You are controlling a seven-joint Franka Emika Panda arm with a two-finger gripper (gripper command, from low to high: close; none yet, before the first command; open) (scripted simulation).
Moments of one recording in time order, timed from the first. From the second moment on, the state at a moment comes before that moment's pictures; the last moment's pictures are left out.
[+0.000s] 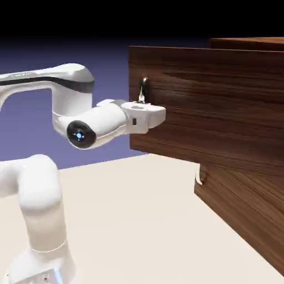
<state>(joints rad) -0.09 -1.37 -0.24 -3.00 1.40 2.31 -0.88</state>
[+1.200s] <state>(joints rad) 0.39 -1.16 -1.32 -2.06 0.48 1.14 -0.77</state>
